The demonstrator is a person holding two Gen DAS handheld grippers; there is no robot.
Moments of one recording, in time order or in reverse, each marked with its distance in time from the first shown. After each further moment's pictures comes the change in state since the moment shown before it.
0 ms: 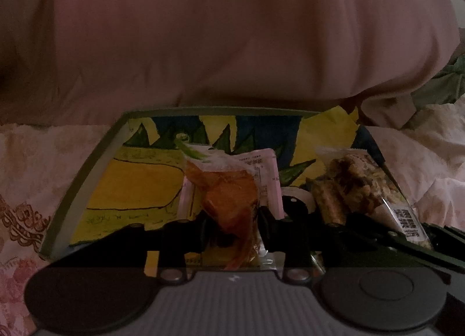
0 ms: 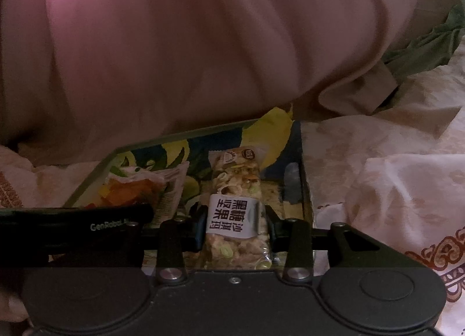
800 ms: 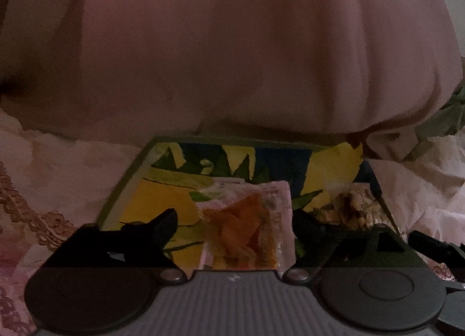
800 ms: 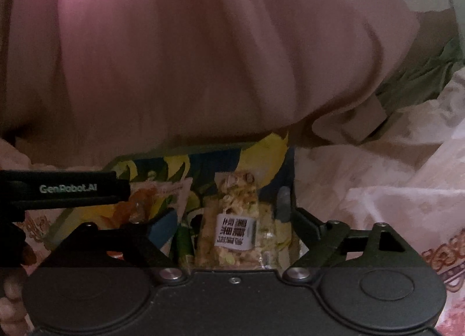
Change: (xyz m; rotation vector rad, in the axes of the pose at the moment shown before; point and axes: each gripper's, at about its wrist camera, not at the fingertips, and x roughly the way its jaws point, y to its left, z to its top) left arm -0.045 0.023 0.009 -0.065 -0.087 0.039; right arm -0.037 0.015 0.014 -0.069 -0.059 -0.050
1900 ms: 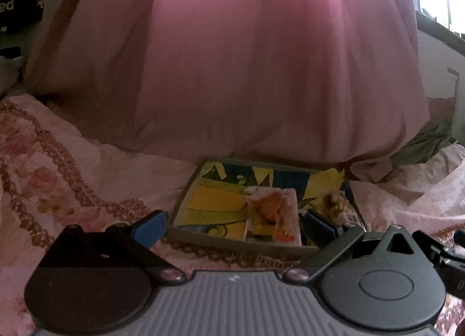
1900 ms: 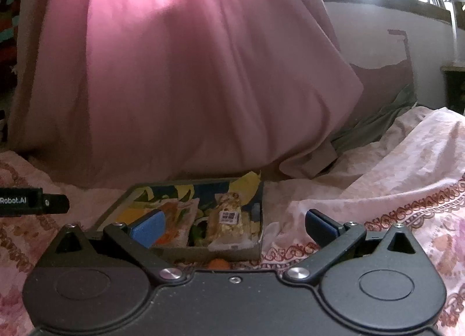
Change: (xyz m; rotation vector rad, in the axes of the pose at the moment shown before) left arm -0.180 0.058 -0.041 -0.062 -0.136 0.006; right arm -0.182 0.013 -0.023 -0.033 -0.158 -0.062
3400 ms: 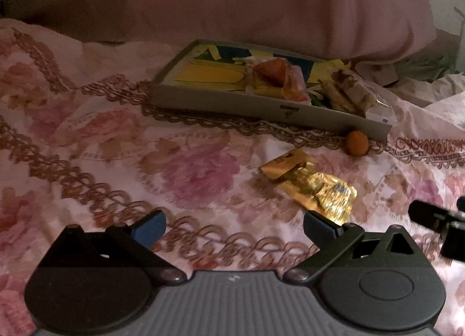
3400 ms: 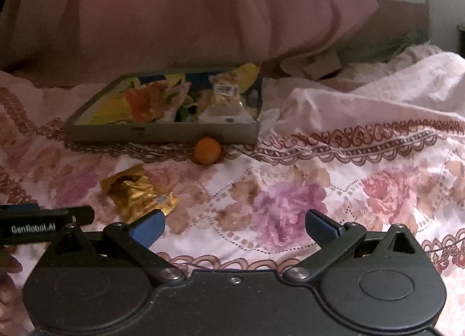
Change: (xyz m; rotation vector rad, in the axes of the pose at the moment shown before) left arm 0.054 0.008 -0.117 -0.017 0.313 -0.057; right arm 0.045 0.004 -0.077 -0.084 0.368 -0.064
